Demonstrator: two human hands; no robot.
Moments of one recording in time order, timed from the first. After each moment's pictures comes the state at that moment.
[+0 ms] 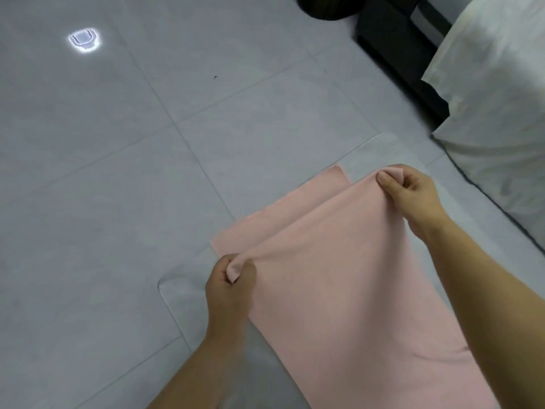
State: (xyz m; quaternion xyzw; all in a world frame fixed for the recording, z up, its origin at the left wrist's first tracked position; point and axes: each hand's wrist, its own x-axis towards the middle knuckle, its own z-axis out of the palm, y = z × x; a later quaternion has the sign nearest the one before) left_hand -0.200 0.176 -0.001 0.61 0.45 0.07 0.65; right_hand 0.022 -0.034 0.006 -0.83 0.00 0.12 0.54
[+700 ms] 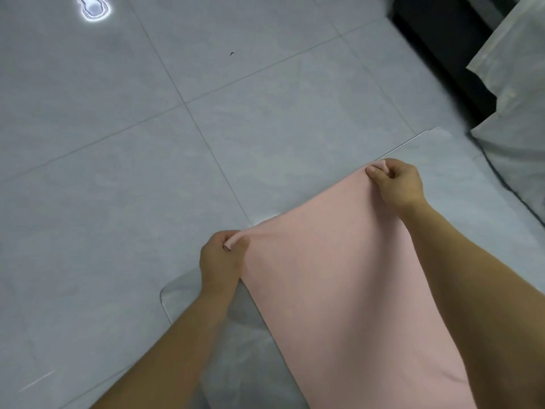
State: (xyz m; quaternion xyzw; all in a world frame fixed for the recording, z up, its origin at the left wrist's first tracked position) left_hand -0.151 0.251 -0.098 0.69 0.47 0.02 0.54; right_hand 0.074 0.029 -0.096 -0.90 0.02 0.16 0.40
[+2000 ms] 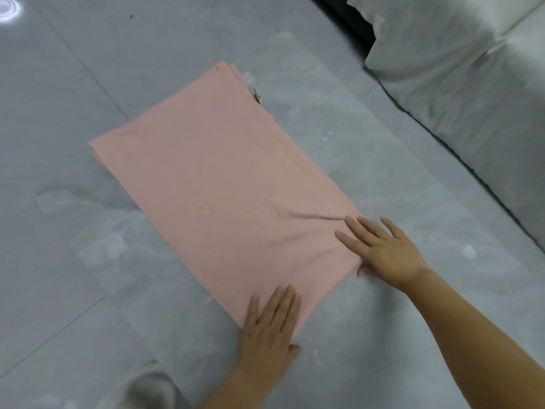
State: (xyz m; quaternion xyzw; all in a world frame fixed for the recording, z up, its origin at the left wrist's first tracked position) left_hand -0.393 -0.094 -0.108 0.95 -0.10 -0.23 0.17; right_hand -0.206 -0.321 -0.075 -0.90 -0.34 0.21 -0.14
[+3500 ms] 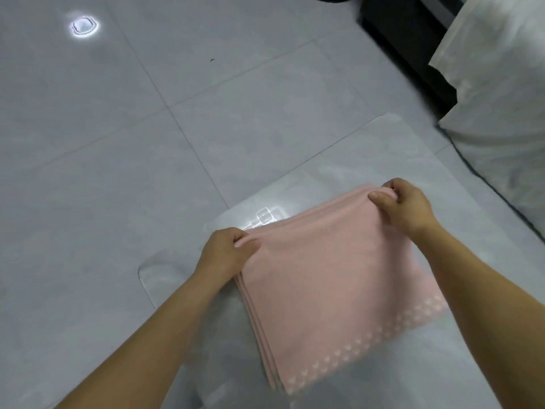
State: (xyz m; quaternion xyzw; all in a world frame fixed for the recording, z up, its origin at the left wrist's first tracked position) left_hand -0.161 0.205 -0.063 0.81 0.31 -0.14 0.47; right_hand 0.009 -0.070 -0.056 -0.92 0.02 0.18 0.34
